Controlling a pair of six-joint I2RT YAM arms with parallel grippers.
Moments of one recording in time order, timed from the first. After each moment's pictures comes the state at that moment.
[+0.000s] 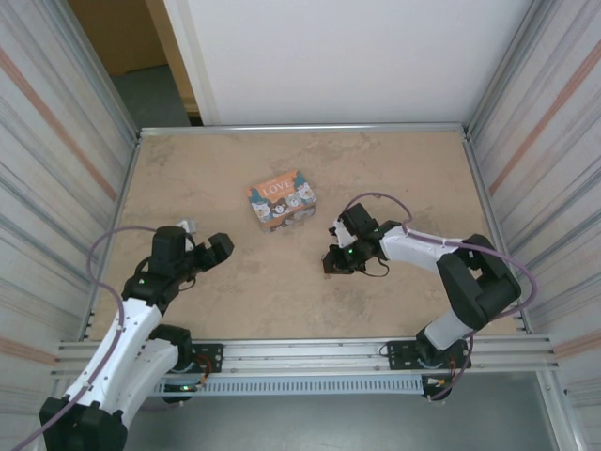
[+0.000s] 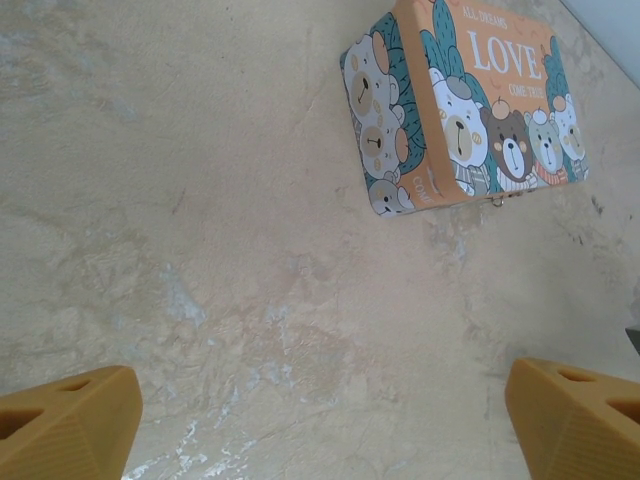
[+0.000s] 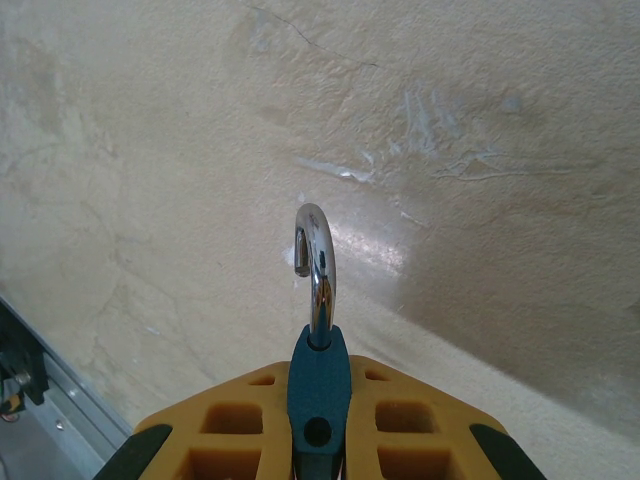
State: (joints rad) left arm -0.22 0.70 0.51 -0.53 0.15 -0.67; right arm 0.61 1.58 0.81 -0.41 -0.47 0.52
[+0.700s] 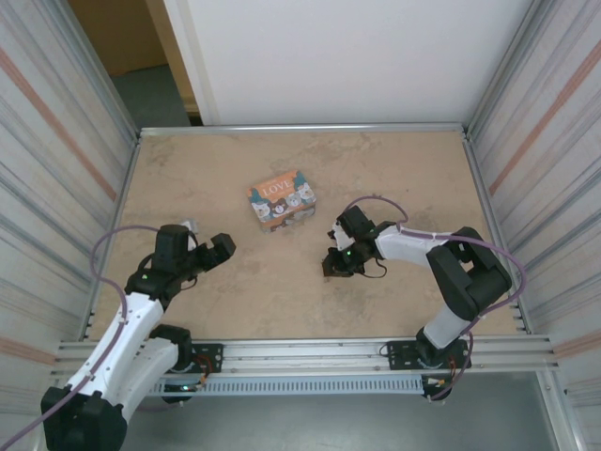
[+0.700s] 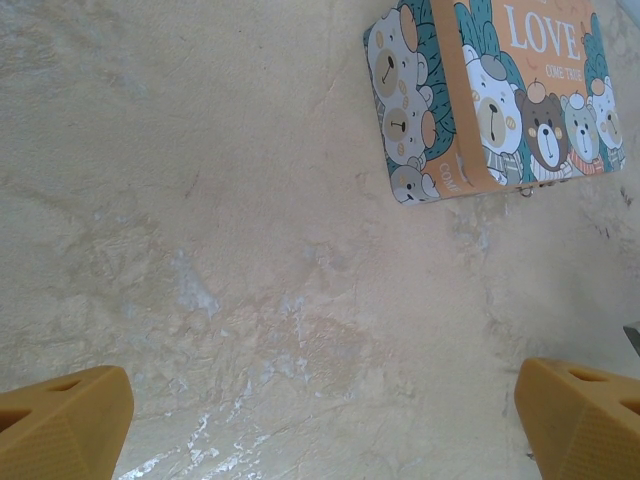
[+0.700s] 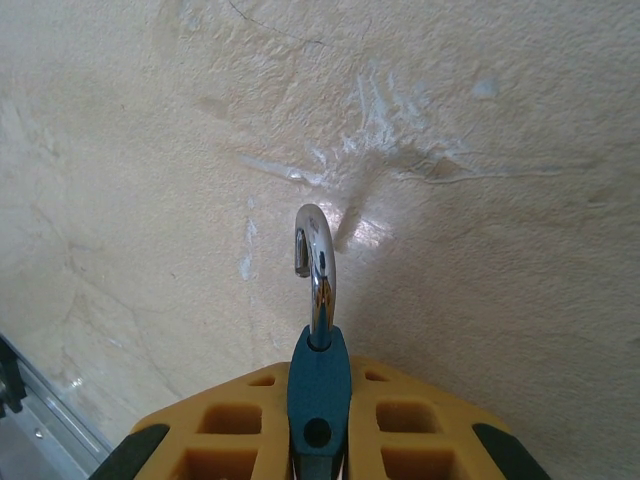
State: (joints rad) left arm -0.22 0.76 0.51 -0.53 0.15 -0.67; right arm 0.61 1.64 0.81 -0.40 -0.47 0.51
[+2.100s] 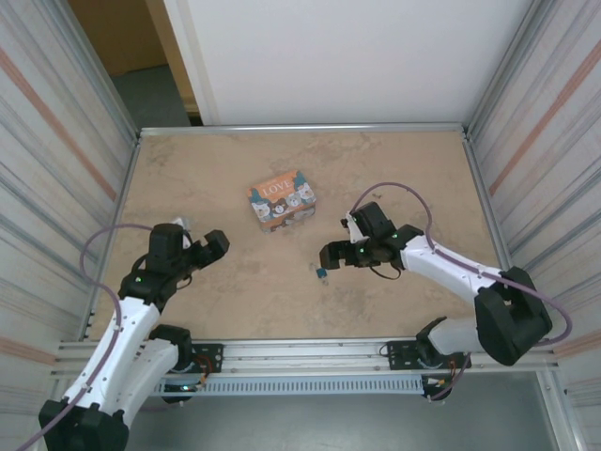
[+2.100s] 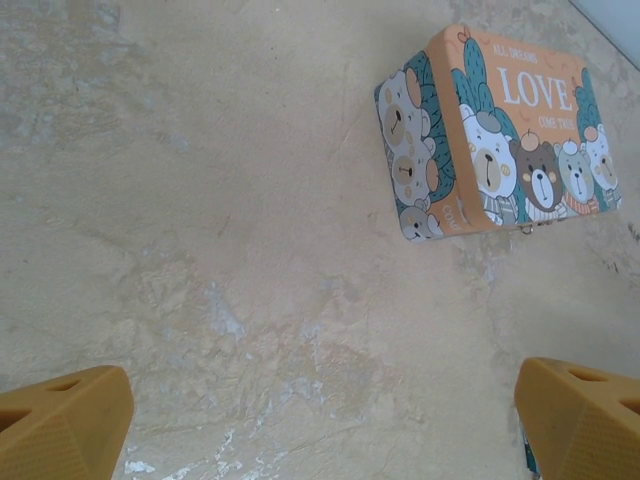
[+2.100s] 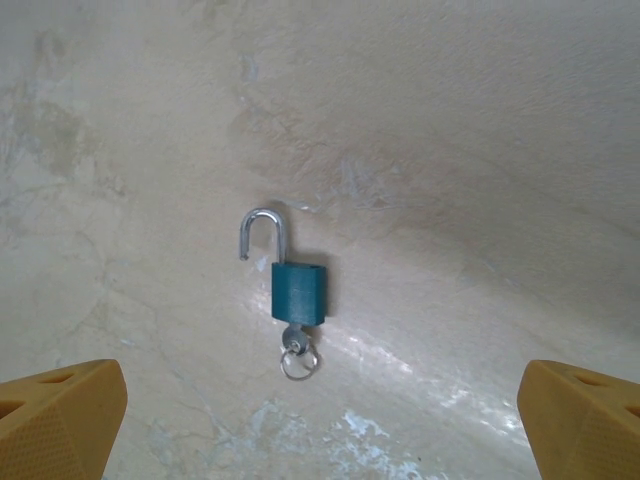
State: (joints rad) left arm -0.20 0.71 0.56 -0.59 0.08 -0.65; right arm 0.61 1.31 0.77 -0.50 -0.25 0.45
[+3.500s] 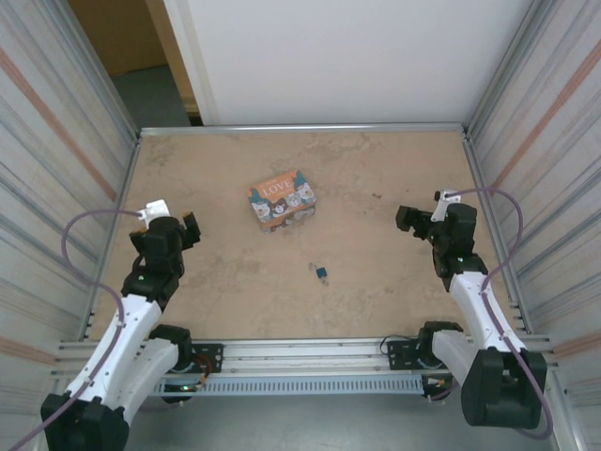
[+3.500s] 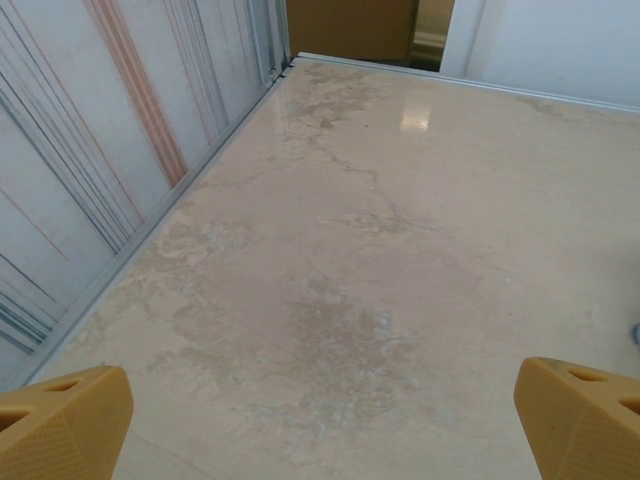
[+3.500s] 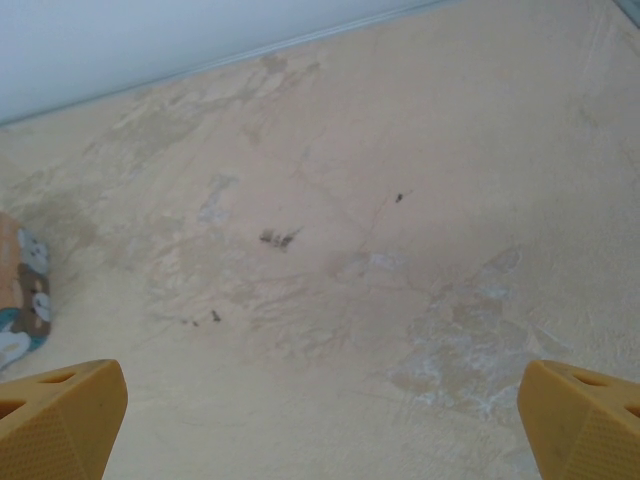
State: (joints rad) left arm -0.20 0.75 0.52 -0.27 -0.55 -0.22; right arm -0.06 0.94 0.49 -0.03 -0.14 0.21
